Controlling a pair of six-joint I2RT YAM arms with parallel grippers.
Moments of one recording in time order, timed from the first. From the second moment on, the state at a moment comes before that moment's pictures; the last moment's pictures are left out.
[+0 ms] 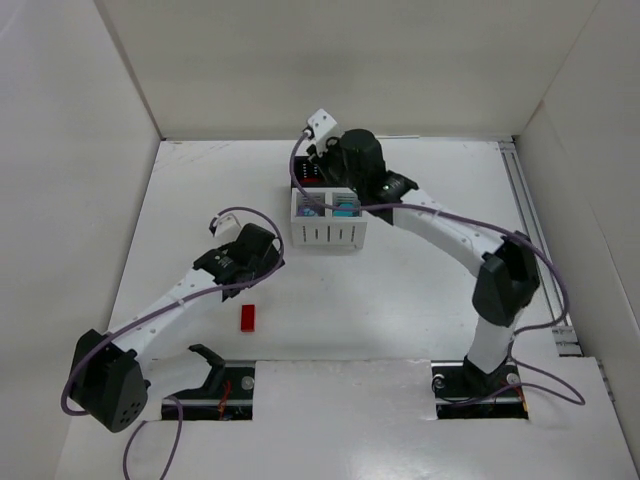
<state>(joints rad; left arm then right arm) -0.58 1.09 0.75 -0.69 -0.43 -1.05 0.75 1.75 1.56 -0.02 0.14 -0.28</state>
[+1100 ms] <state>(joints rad) -0.60 1.04 0.70 -0.92 -0.38 -1.32 0.63 1.79 1.46 0.00 -0.12 -0.36</state>
